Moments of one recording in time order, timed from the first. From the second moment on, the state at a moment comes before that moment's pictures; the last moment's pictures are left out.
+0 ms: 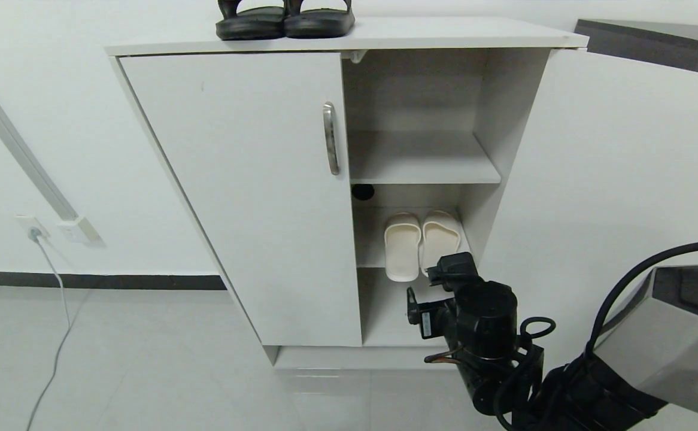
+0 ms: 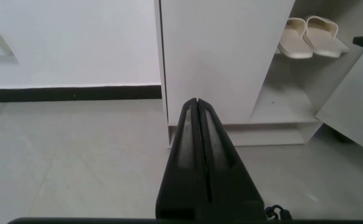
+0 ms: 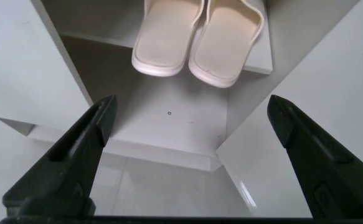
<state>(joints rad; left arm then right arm) 0.00 0.00 0.00 0.00 0.00 0.01 0.83 2.11 -0.76 -1.20 -0.72 0.01</state>
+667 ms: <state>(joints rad) 0.00 0.00 0.00 0.00 0.00 0.01 0.84 2.11 -0.76 -1.20 -0.71 0.01</state>
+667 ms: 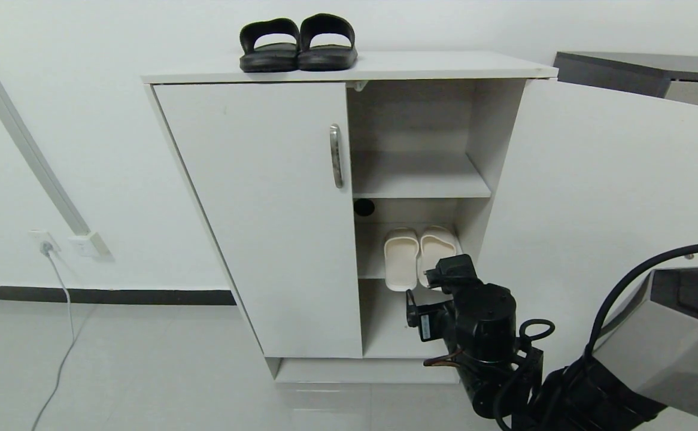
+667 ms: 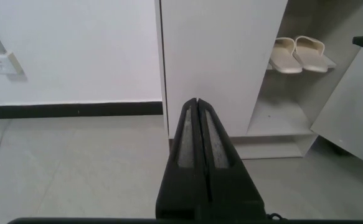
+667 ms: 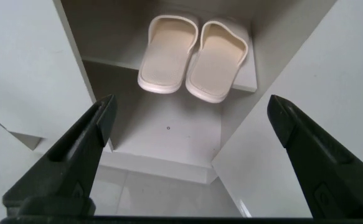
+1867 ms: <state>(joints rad) 0.00 0.00 0.00 0.00 0.00 0.01 0.85 2.11 -0.73 -1.20 -0.72 0.01</state>
